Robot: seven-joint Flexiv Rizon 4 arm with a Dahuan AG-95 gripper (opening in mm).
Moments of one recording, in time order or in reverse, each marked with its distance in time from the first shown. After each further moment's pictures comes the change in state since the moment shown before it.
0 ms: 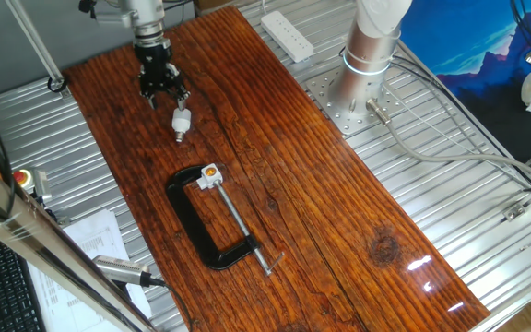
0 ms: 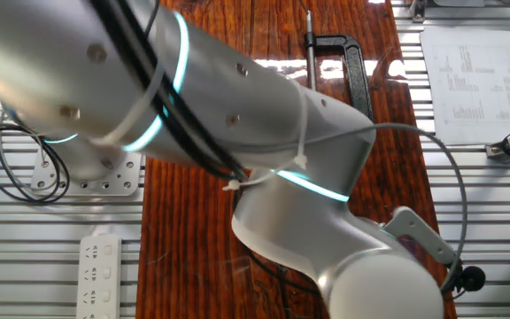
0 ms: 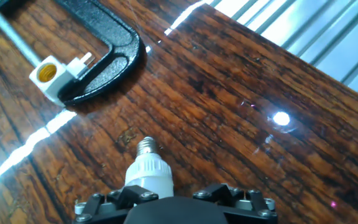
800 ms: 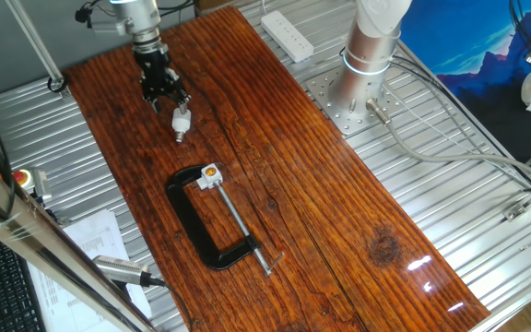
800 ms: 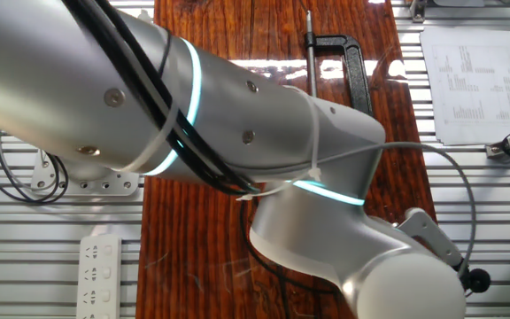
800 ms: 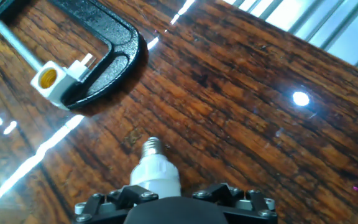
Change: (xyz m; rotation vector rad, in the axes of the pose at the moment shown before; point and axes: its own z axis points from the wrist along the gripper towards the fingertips) arm 0.003 0.003 0.012 -0.033 0.023 0.026
